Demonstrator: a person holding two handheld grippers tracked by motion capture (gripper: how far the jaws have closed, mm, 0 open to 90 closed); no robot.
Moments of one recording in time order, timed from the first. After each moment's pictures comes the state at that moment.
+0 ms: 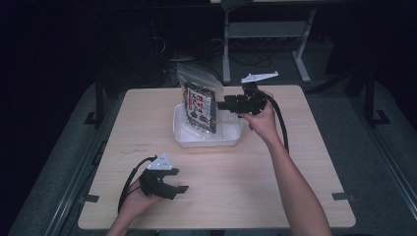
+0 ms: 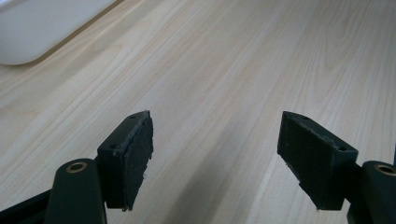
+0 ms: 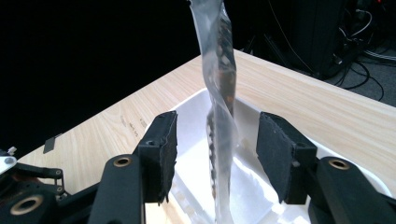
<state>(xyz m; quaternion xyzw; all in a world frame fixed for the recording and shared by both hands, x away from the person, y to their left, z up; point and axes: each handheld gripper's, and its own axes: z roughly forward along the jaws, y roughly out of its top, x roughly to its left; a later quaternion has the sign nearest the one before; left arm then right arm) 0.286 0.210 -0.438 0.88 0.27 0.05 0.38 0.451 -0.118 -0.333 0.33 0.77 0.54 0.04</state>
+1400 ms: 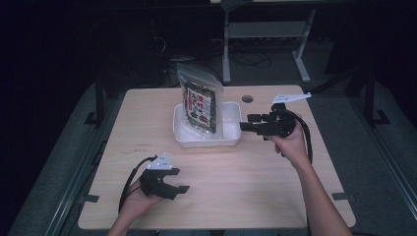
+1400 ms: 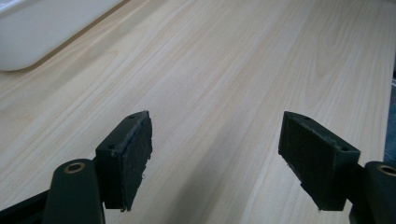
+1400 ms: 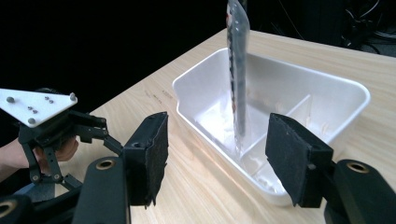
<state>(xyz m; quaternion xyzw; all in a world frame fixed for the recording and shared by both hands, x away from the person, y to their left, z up) 0.285 0.208 -0.435 0.88 0.27 0.04 0.39 0.384 -0.182 -0.347 0.34 0.76 0.55 0.01</state>
